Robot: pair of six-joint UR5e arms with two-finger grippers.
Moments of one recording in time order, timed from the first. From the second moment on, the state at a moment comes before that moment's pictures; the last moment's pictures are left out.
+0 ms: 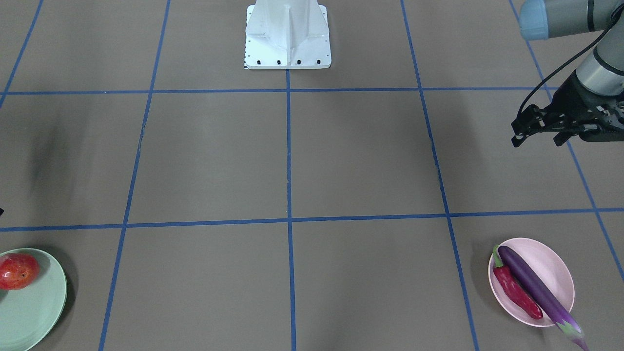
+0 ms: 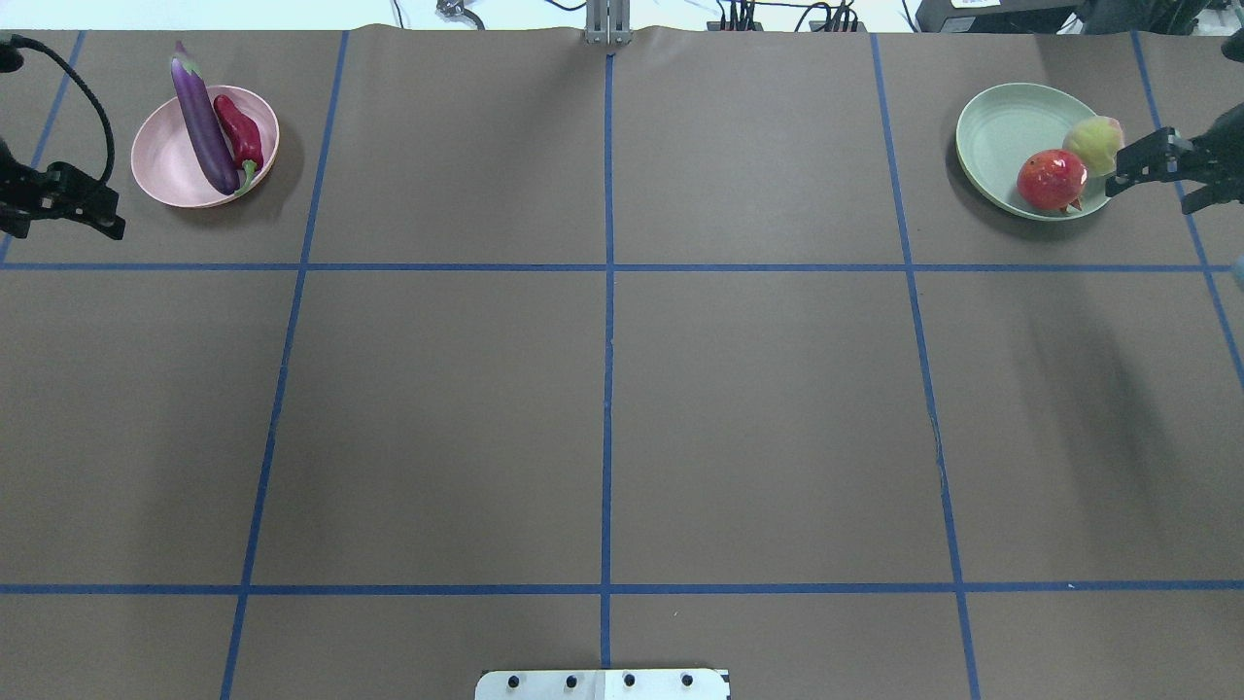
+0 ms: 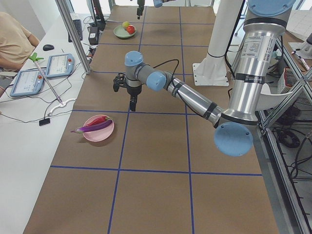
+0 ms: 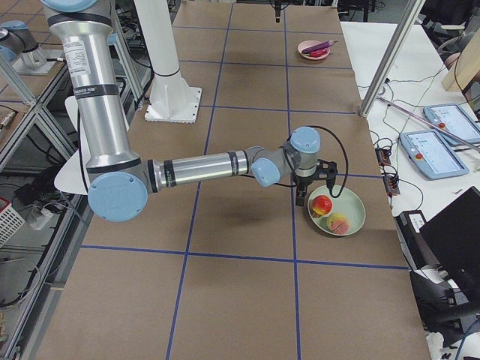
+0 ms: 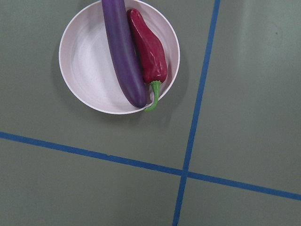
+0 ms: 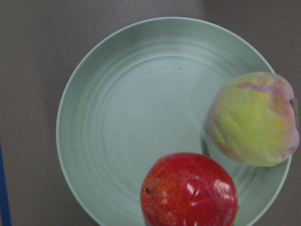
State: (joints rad) left arm -1.14 -1.69 -1.97 -1.56 -2.21 -0.59; right arm 1.29 -1.46 1.61 -1.20 2.30 0.74
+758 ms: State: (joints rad) left arm -1.31 -1.46 -1.99 -1.62 -2.26 -0.24; right arm 1.46 -1.66 1.72 -1.21 2.47 0.50
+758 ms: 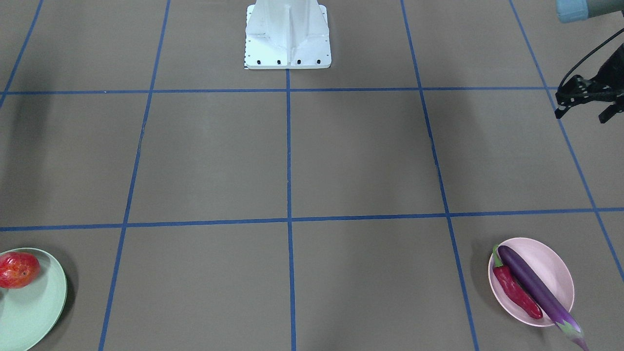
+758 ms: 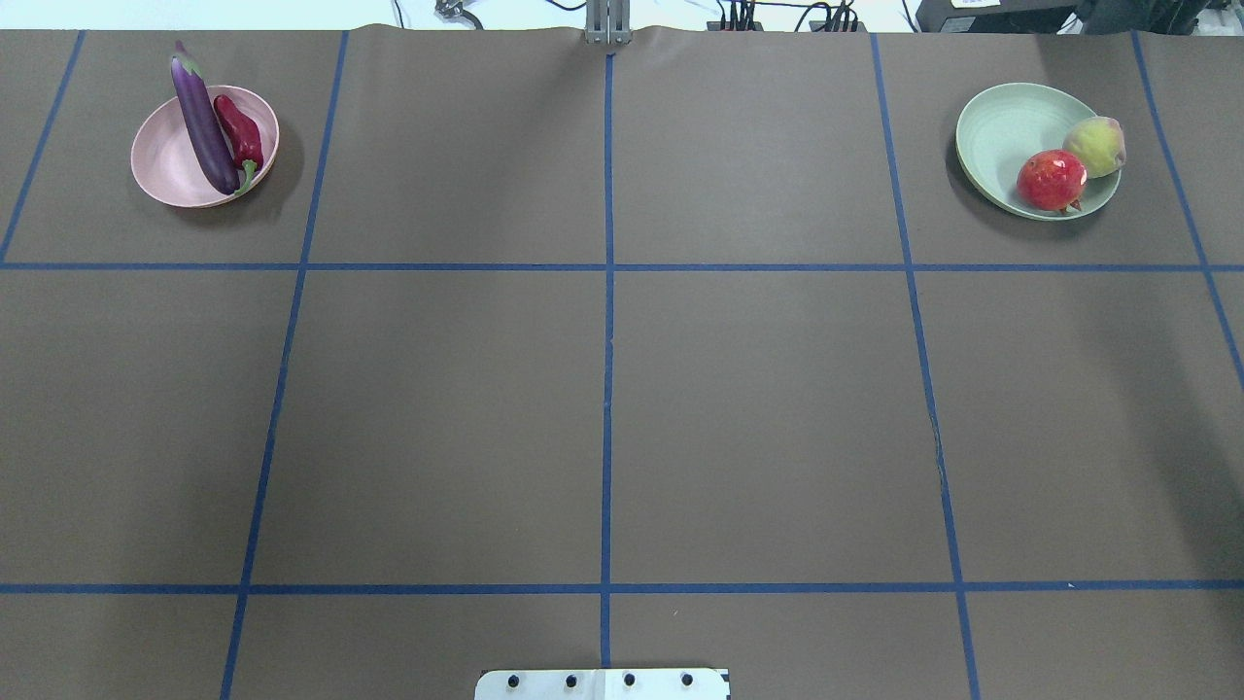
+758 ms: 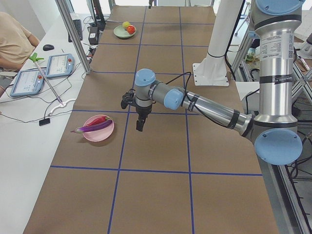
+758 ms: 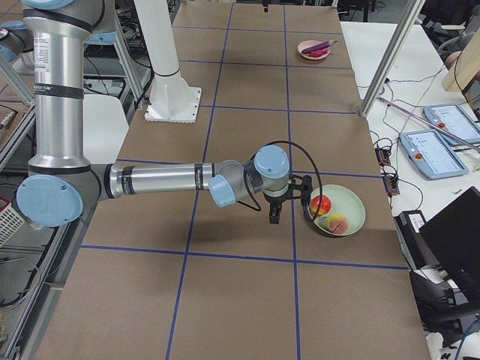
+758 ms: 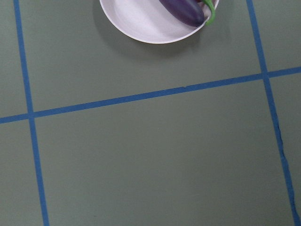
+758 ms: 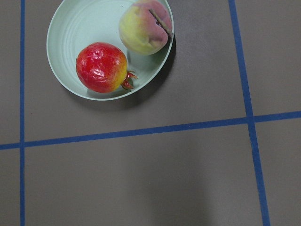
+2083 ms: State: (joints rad) left arm -1.43 -1.46 -1.86 -1.63 -2.35 -0.14; right arm 1.53 -1.50 1.75 -1.79 2.34 -0.10
